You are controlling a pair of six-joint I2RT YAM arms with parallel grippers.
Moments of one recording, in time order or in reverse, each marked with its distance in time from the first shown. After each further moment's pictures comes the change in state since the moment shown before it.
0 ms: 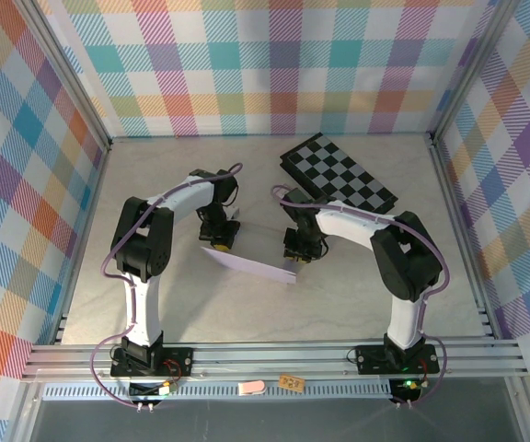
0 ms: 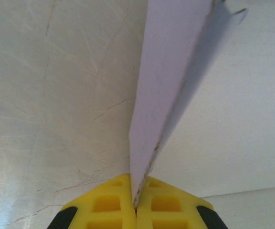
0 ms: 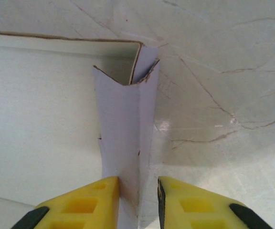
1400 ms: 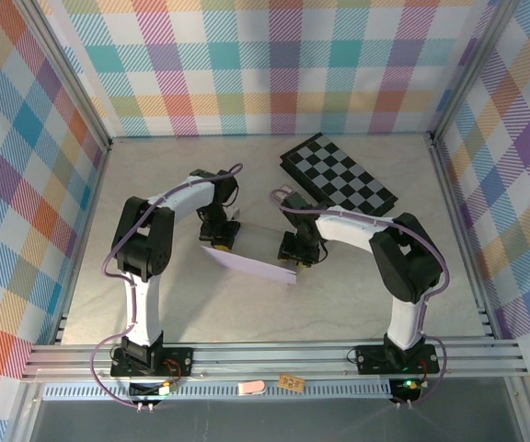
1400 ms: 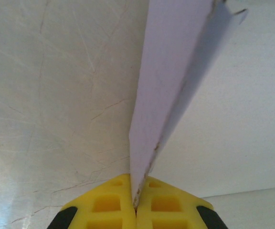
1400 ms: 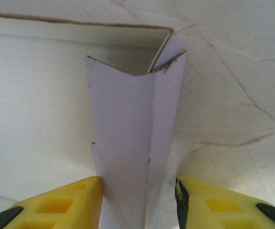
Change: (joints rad) left arm 0.000 0.007 0.005 -0.005 0.007 0.000; right arm 0.016 -0.007 -0.067 0.112 -0.042 0.019
